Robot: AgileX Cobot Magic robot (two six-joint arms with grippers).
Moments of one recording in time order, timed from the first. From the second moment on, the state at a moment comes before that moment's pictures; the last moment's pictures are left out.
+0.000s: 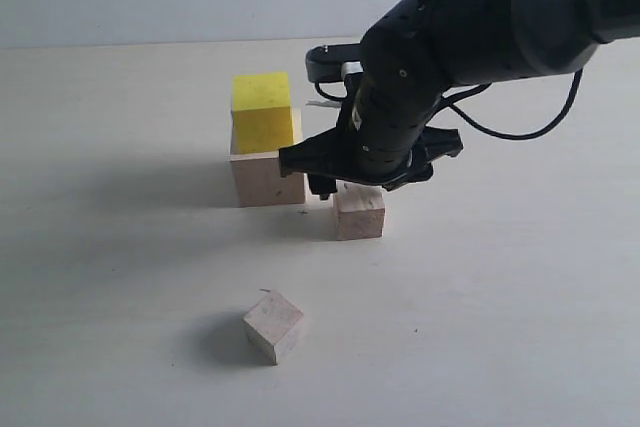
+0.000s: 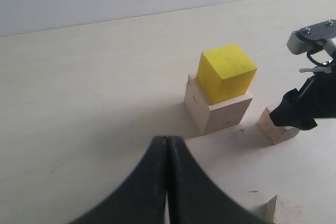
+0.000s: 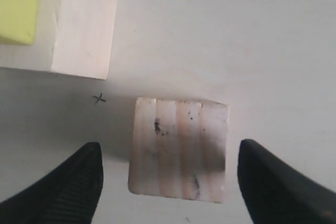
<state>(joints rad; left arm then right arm) -0.46 0.69 -0.68 0.11 0.60 -0.19 0.69 1.92 -1.21 -0.21 0.63 0.68</state>
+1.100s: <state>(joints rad) -0.46 0.69 -0.68 0.11 0.60 -0.19 0.69 1.96 -1.21 -0.29 0.62 0.80</state>
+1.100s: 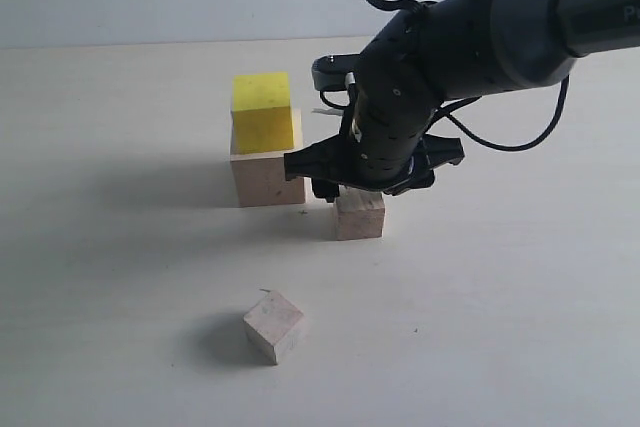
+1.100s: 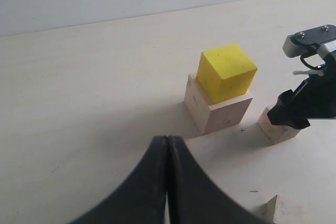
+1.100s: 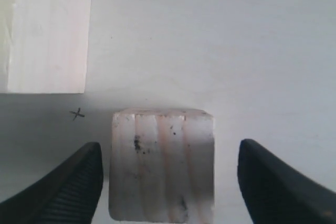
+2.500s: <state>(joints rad) -0.46 0.69 -0.68 0.11 0.60 -0.18 0.60 1.74 -1.34 -0.33 0.86 0.64</state>
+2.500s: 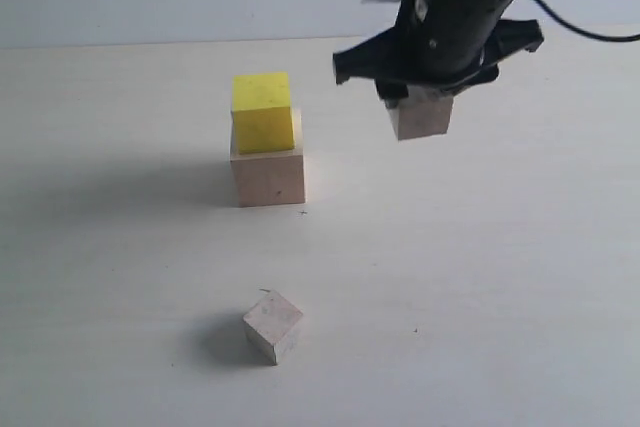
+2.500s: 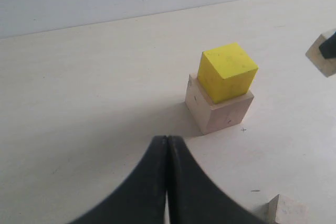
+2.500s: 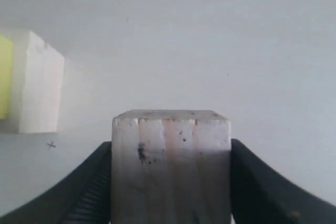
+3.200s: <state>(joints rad) -0.46 0.69 -0.68 0.11 0.60 -0.18 0.67 1.79 -1.72 0.00 1.07 0.46</state>
